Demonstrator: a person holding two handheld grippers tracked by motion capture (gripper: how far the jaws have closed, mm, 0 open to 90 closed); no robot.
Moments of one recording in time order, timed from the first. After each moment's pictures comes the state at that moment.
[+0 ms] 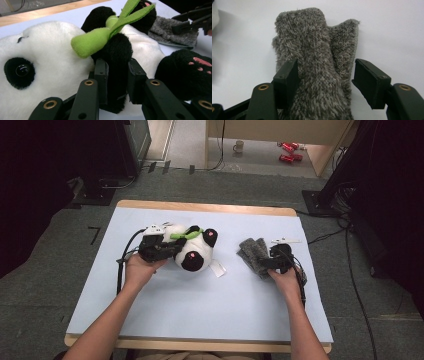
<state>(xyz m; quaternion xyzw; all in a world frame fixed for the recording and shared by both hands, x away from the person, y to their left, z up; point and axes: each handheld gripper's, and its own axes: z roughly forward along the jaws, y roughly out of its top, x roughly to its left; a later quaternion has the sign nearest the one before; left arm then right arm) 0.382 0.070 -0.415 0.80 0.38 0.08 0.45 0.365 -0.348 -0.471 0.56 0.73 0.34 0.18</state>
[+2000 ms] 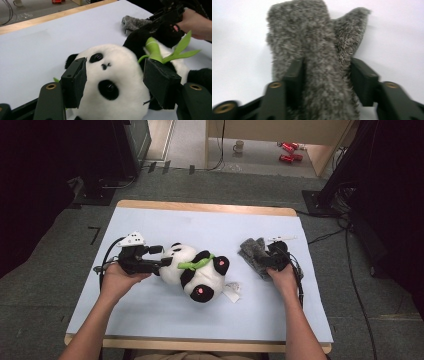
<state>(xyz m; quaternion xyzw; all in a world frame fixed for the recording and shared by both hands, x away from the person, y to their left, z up) 0.344 0.117 -0.398 0.81 0.32 0.08 0.49 0.385 -0.347 -0.486 0.56 0.75 0.32 0.14</state>
